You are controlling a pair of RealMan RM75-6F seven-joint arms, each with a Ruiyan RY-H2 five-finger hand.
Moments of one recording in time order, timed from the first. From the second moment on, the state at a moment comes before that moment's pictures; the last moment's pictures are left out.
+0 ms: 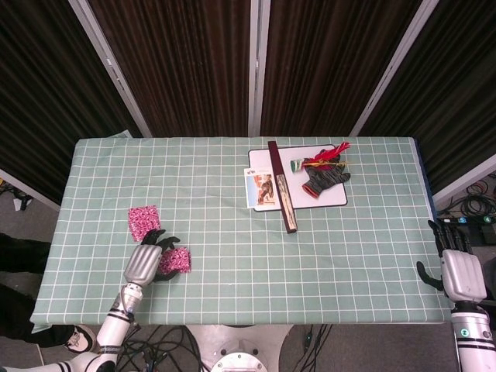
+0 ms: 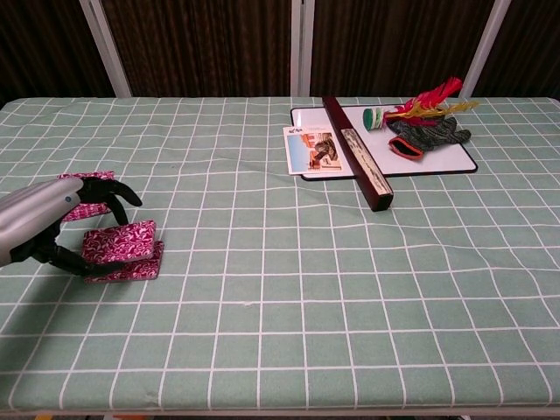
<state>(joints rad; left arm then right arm) -0.35 -1.74 -0.06 -1.35 1.36 1.20 0.14 0.11 -1.17 0.10 -1.59 -1.33 1.34 0.00</state>
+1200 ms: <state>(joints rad) -0.55 -1.73 -0.21 -1.41 1.21 1.07 0.30 0.11 -1.17 0.10 -1.55 -1.32 1.32 0.04</state>
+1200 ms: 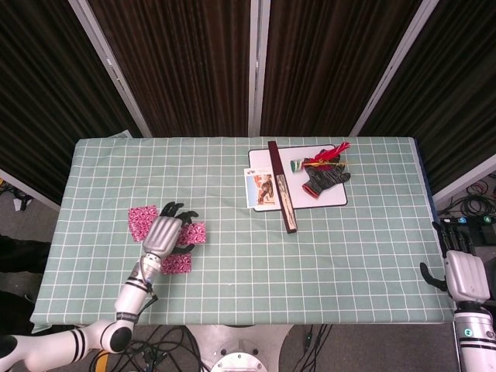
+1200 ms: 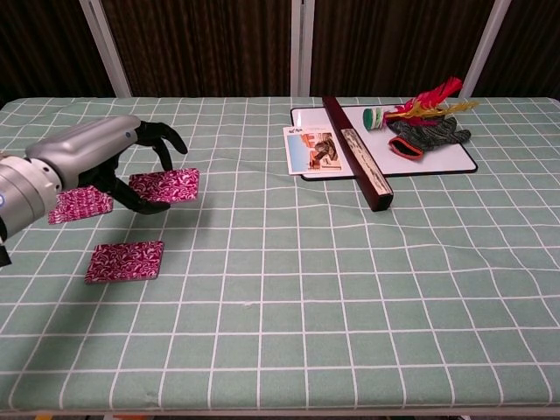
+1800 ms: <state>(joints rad) -0.55 -1.73 -0.18 -1.37 1.26 1.11 0.21 0.11 -1.17 0.10 -1.55 -1.31 1.32 0.04</state>
